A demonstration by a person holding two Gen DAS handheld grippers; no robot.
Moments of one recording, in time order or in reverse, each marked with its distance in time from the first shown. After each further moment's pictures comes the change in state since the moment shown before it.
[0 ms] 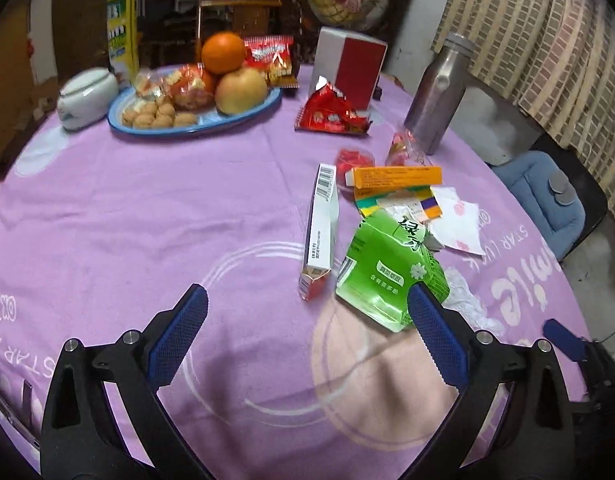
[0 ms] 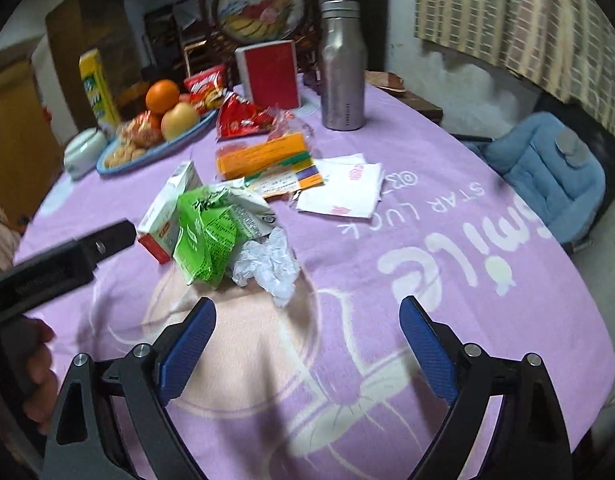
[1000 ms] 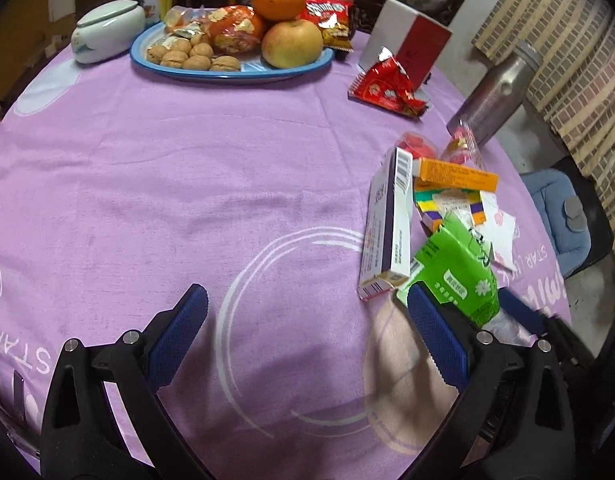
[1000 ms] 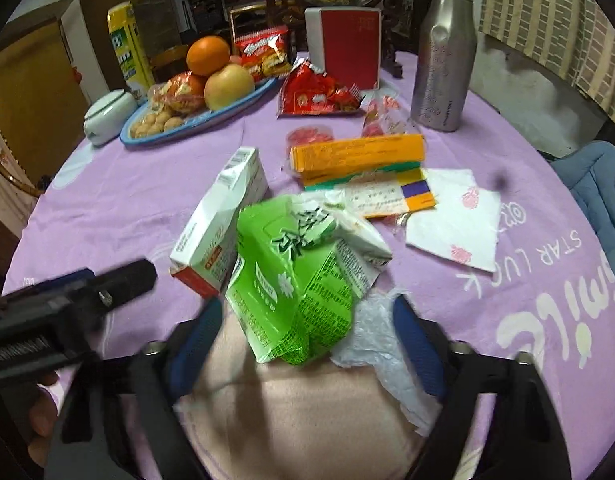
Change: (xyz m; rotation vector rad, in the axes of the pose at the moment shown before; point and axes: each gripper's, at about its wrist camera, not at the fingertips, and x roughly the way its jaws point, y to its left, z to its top) left arm 0.026 0.054 0.008 -0.164 0.106 -0.007; right arm 0.069 0.063 0.043 -0.108 0.106 0.113
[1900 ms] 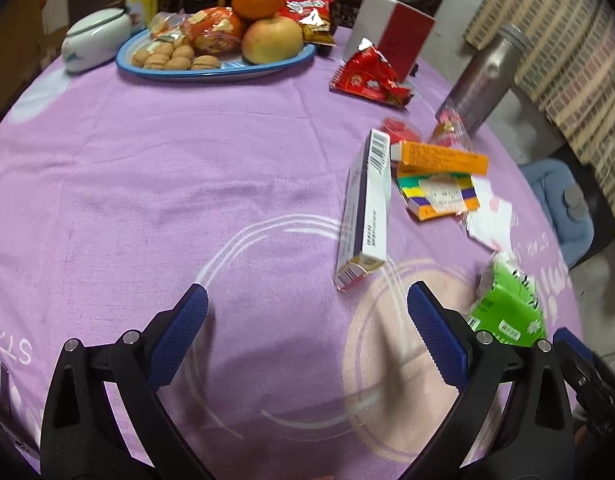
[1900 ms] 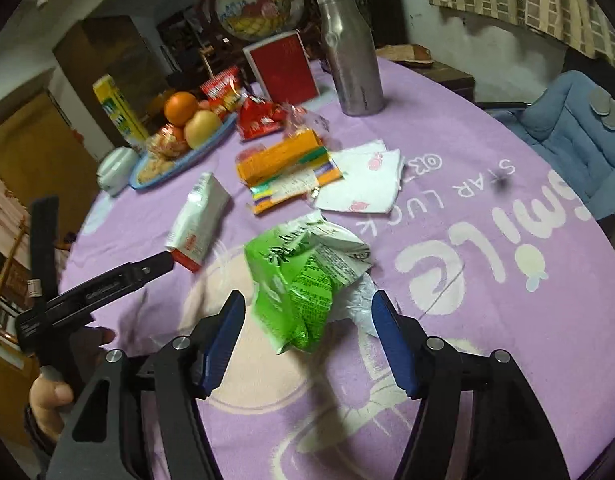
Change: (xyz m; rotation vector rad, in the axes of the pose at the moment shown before) left arm 0.011 -0.024 -0.015 0.060 -0.011 0.021; right arm -0.067 -0.086 -0.046 0.215 -0.045 0.105
